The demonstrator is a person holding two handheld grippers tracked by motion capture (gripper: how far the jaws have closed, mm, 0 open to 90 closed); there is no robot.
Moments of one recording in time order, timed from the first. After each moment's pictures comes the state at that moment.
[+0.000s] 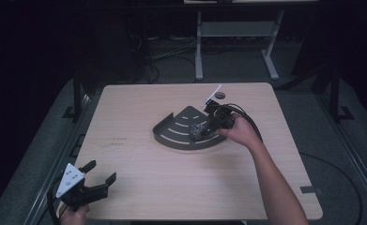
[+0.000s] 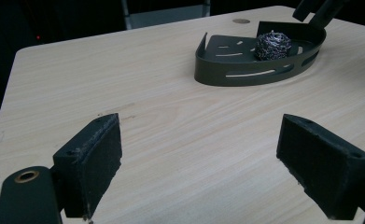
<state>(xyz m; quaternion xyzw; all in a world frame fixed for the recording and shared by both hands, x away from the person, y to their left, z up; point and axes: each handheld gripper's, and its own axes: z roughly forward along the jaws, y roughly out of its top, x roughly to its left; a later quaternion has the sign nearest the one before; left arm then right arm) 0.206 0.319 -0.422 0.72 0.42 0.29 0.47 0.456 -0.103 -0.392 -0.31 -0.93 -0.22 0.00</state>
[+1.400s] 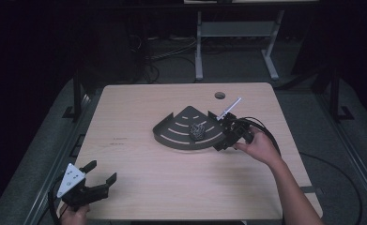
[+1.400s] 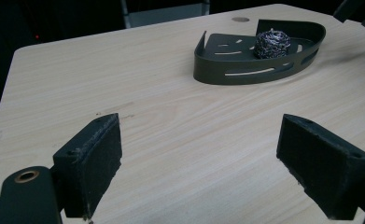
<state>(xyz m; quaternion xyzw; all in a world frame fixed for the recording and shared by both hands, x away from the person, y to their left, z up) 0.206 0.318 -0.423 0.72 0.42 0.29 0.47 0.403 -0.149 -0.394 -0.30 -0.92 -0.24 0.00</state>
